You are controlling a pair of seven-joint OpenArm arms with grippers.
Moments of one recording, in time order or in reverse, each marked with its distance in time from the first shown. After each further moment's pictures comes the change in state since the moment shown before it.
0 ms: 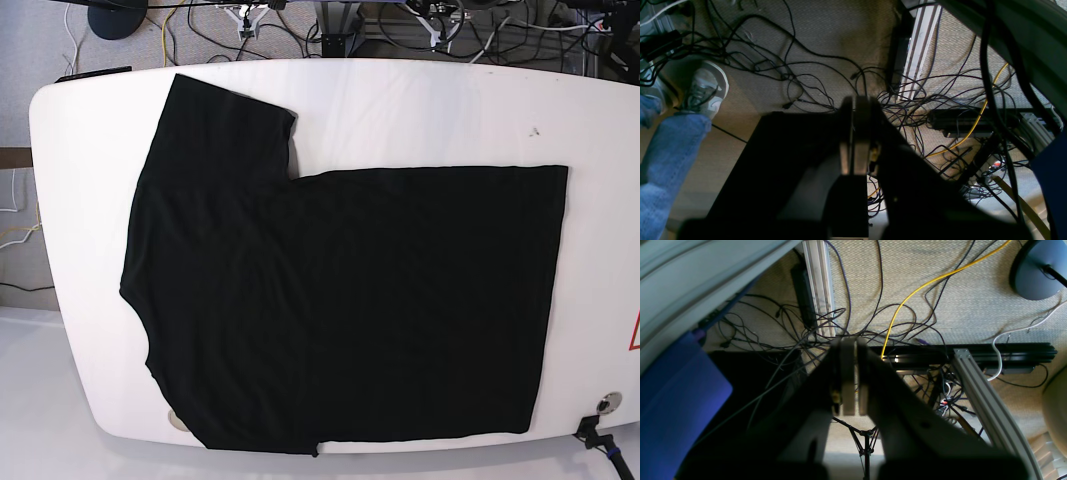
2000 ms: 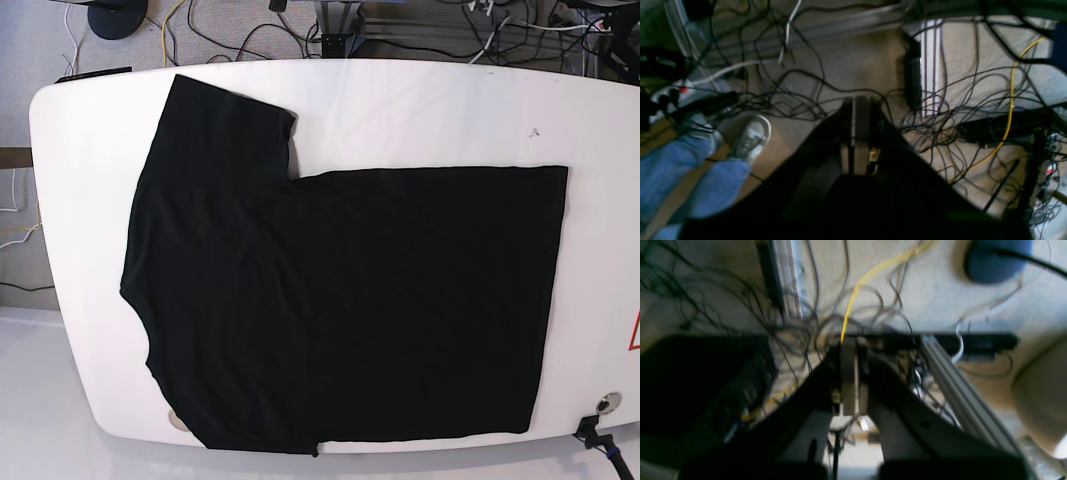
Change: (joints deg) left arm 40.8 -10.0 0.6 60.3 -0.9 -8.5 2.0; right arm -43.5 11.1 1.2 48.3 4.0 6.3 2.0
